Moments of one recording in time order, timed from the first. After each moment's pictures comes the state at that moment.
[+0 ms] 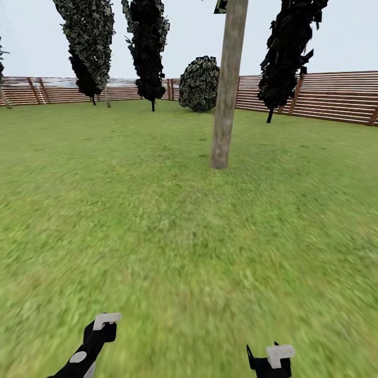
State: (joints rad) left arm -0.47 0.08 0.22 -0.29 -0.17 -0.31 -0.03; right arm -0.16 -0.03 -0.02 -0.60 0.09 -0.39 -0.01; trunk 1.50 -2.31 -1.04
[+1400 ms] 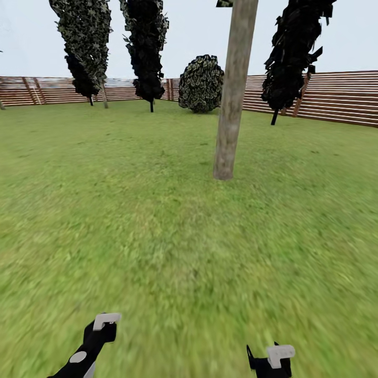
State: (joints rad) left arm -0.47 0.08 0.22 -0.29 -0.17 -0.30 -0.03; right arm -0.16 -0.03 -0.02 -0.60 0.09 -0.39 -0.01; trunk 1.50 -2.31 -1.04
